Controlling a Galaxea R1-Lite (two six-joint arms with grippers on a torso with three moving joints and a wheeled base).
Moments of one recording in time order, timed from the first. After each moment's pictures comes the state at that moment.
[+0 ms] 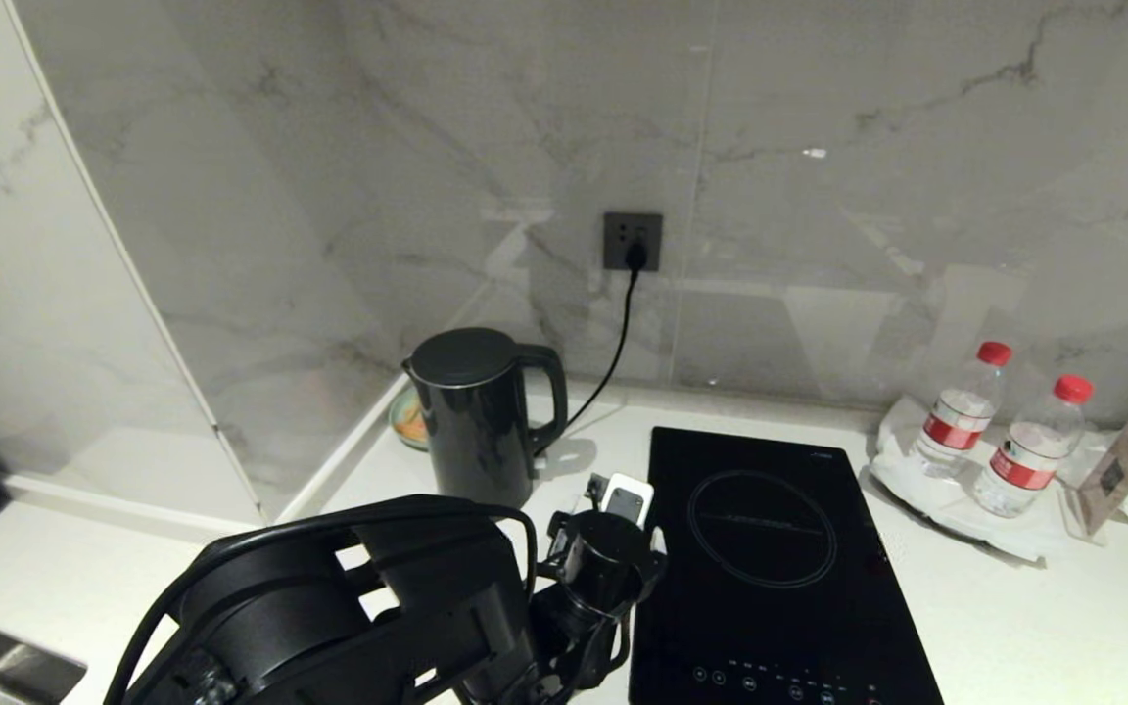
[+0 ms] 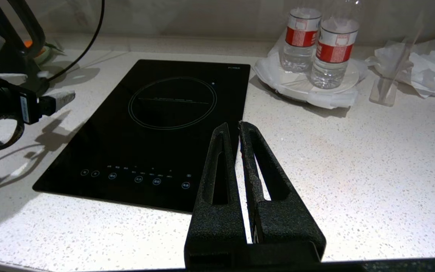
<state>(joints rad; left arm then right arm) -0.86 2.49 -1.08 -1.11 0.56 0.03 0.00 0.00 0.00 0.02 0.00 0.00</state>
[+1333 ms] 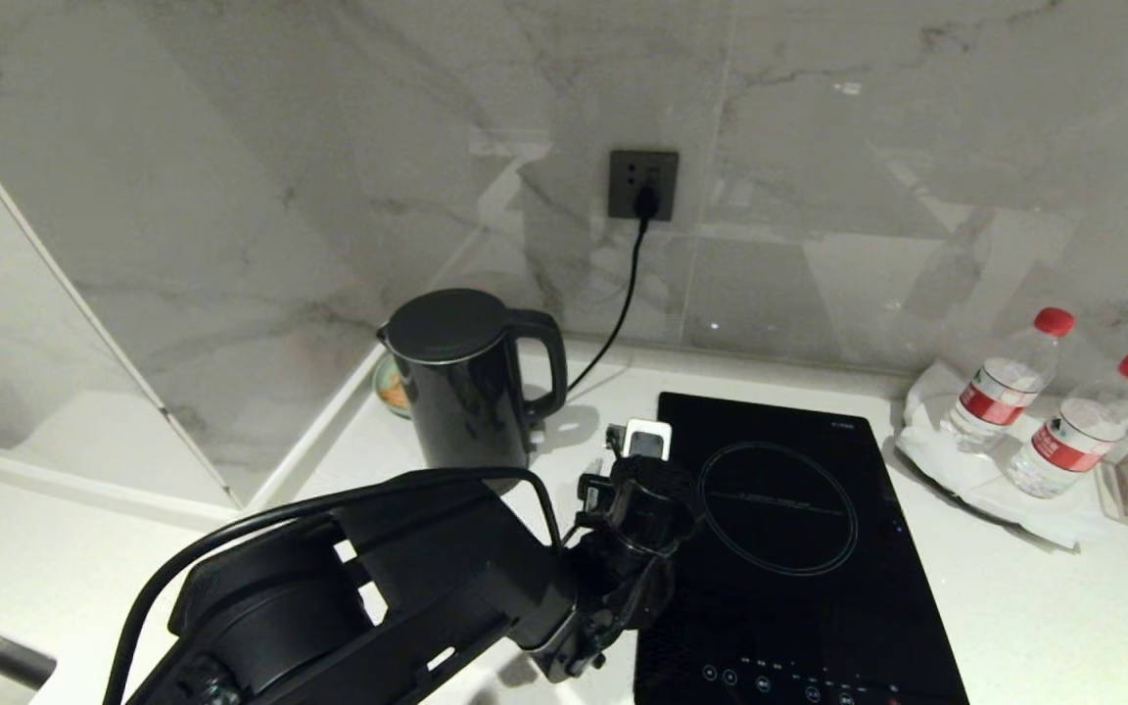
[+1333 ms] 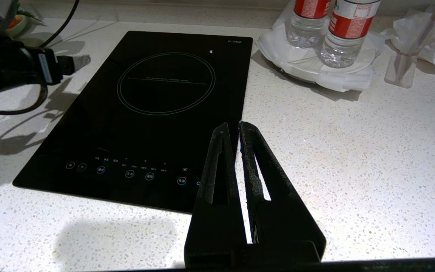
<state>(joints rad) -0.89 2.49 -1.39 -0.83 0.62 -0.16 0.00 0.00 0.00 0.02 0.00 0.00</state>
